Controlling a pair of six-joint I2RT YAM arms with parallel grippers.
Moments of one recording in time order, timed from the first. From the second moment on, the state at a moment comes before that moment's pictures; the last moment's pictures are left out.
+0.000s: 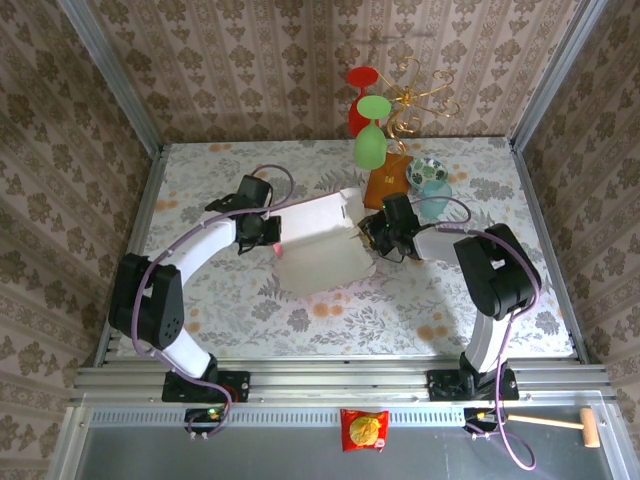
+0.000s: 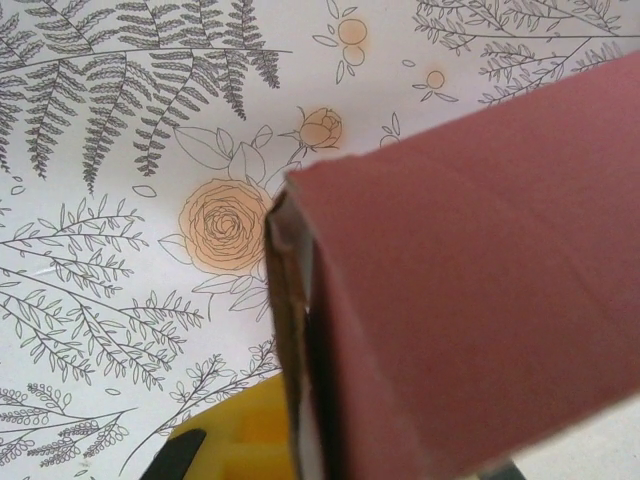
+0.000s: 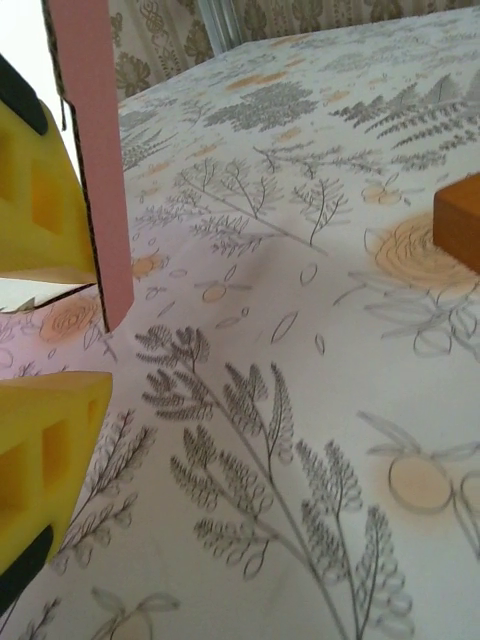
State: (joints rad) left arm -0.43 1.61 1.14 -0.63 0.07 -0.37; right arm 0.38 1.84 0.95 0.12 -0.20 1.33
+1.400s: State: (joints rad) left arm -0.43 1.64 1.17 -0.66 0.10 -0.38; right arm 0.47 1.94 1.24 -0.20 -0.21 1.00
